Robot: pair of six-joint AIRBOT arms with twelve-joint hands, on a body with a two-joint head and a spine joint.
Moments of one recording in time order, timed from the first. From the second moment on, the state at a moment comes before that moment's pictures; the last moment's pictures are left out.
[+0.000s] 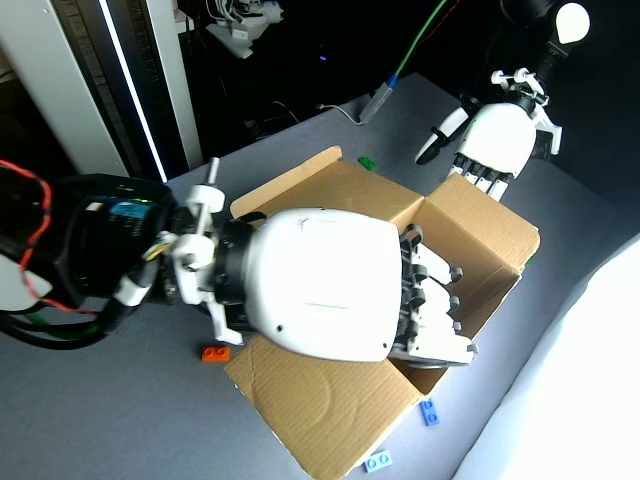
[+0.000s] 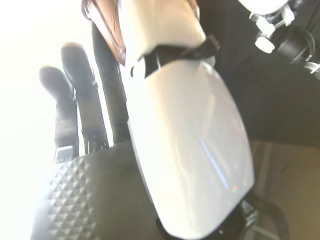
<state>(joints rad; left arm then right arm) 0.37 -1.17 2.01 1.65 -1.23 -0.22 -0.04 -1.21 1.35 -0.26 0.41 -0.66</state>
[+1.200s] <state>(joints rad) 0.30 -1.18 2.03 1.61 -1.16 -0.21 -0.05 -1.23 1.36 -0.26 0.36 -0.72</state>
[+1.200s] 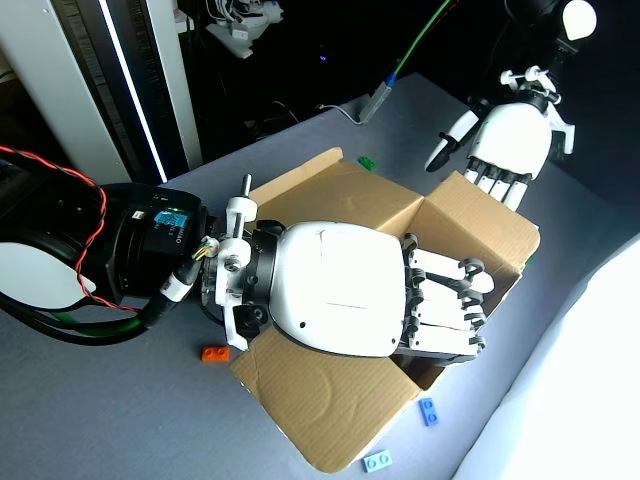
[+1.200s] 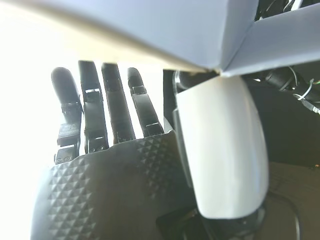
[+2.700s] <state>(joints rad) 0.05 -1.15 1.98 1.57 -1.14 -0.27 -0.31 -0.73 1.16 0.07 0.35 -0.81</state>
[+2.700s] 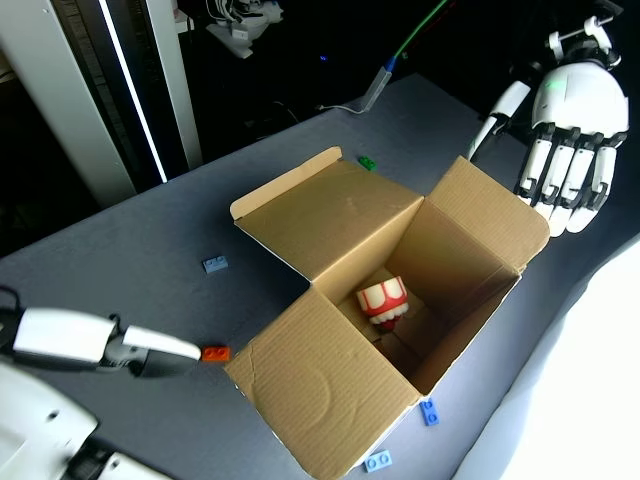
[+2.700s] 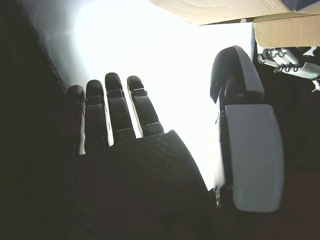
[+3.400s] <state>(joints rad) 0.03 -1.09 1.70 1.68 -1.09 -0.26 -0.61 -0.83 1.17 0.14 0.53 -0.85</state>
